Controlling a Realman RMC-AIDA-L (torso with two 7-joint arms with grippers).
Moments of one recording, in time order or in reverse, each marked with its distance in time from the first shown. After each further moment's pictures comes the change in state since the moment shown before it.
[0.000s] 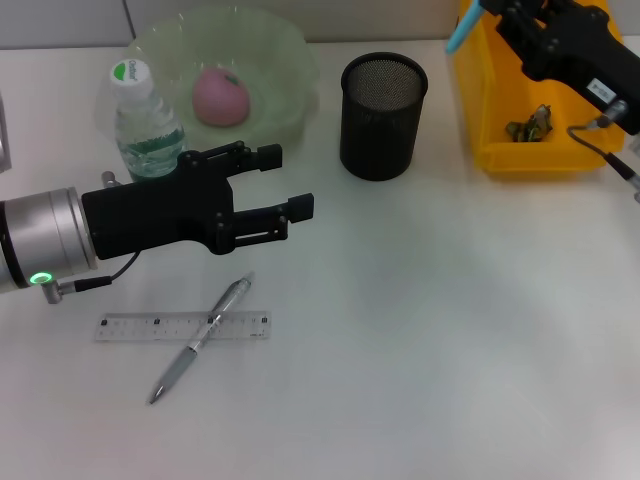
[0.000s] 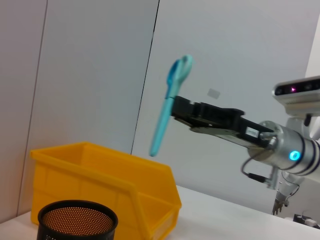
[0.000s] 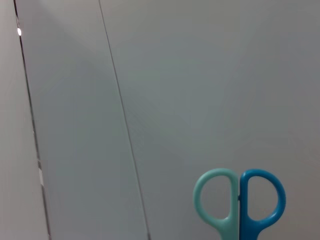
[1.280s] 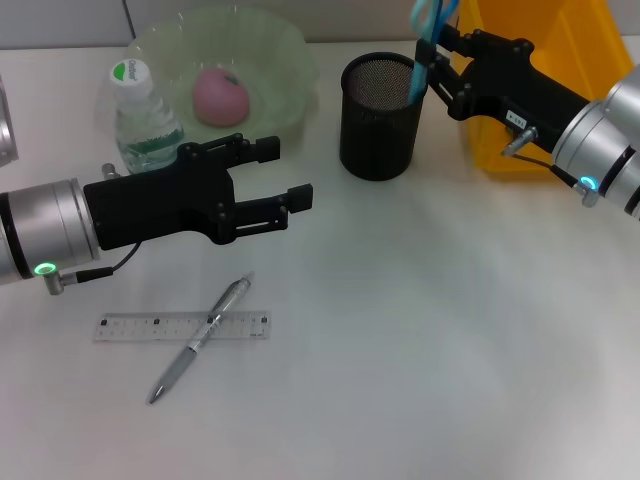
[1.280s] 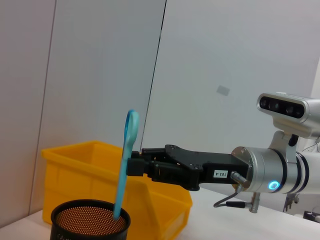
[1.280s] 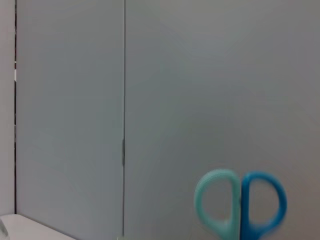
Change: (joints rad) left arm -0.012 0.000 0.000 0.001 0.000 -0.034 0.000; right arm 0.158 0.005 -0.006 0.220 -0.005 0.235 -0.365
